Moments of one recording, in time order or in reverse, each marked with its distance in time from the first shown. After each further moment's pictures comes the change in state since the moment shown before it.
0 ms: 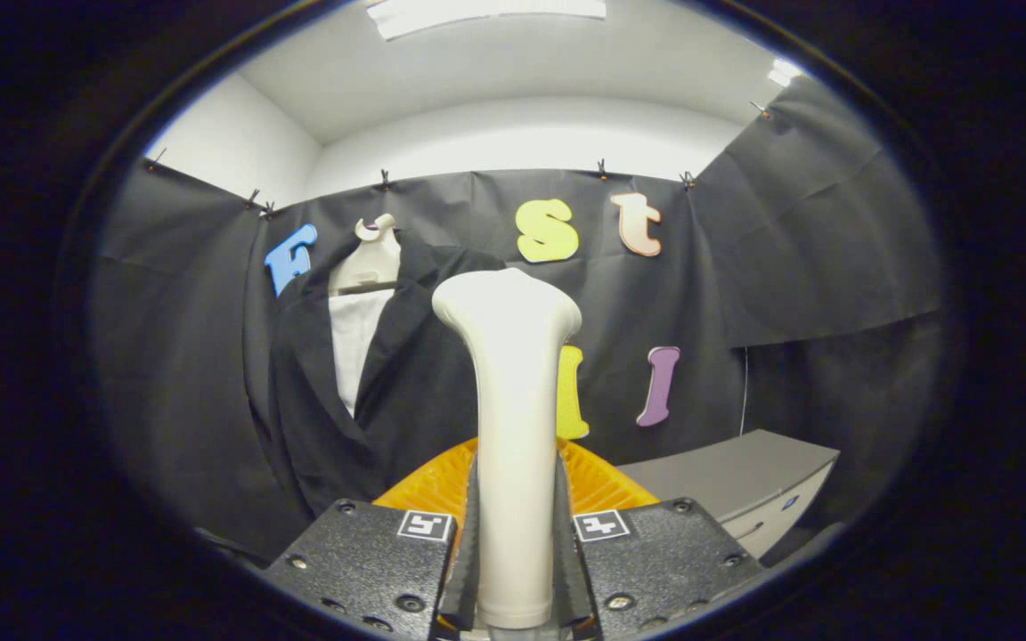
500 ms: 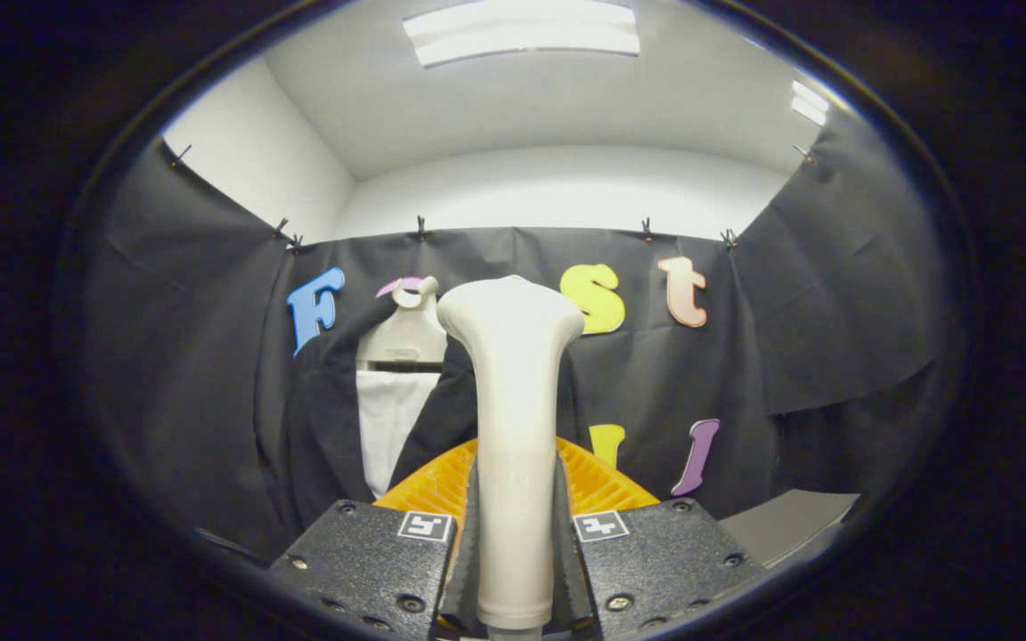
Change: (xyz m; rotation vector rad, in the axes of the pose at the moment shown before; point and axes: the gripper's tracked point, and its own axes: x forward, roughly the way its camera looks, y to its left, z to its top) arm 0.065 0.063 0.077 -0.055 -0.204 0.060
